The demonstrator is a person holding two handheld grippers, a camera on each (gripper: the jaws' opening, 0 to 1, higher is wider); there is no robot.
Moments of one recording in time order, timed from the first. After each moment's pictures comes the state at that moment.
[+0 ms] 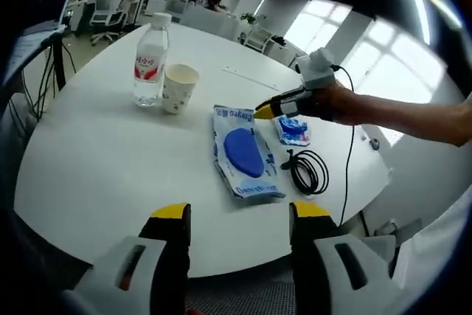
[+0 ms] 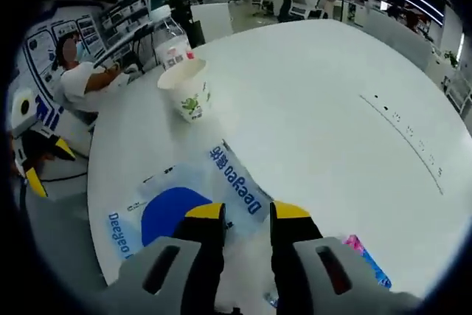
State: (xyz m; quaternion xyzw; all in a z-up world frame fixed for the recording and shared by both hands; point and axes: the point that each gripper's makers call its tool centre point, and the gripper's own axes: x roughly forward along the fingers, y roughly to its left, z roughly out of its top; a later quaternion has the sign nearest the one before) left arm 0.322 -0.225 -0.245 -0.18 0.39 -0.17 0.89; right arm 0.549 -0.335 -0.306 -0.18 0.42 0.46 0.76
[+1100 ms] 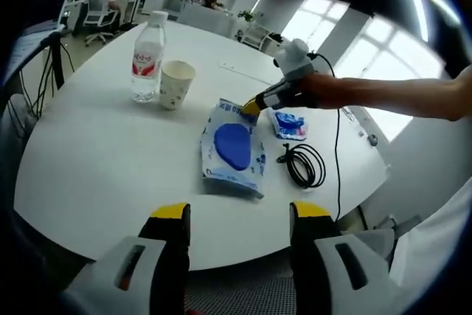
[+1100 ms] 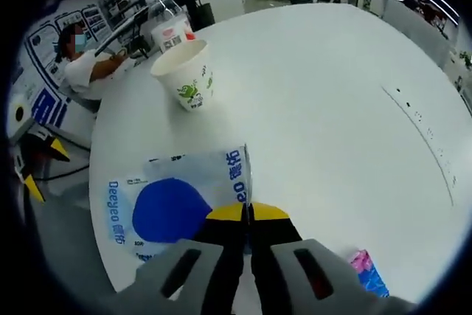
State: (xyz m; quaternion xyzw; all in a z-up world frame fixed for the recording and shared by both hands) left arm 0.316 -0.229 -0.249 -0.18 0.39 -0.18 0.88; right arm 0.544 -0.330 -0.326 -0.18 0.46 0.48 0.72
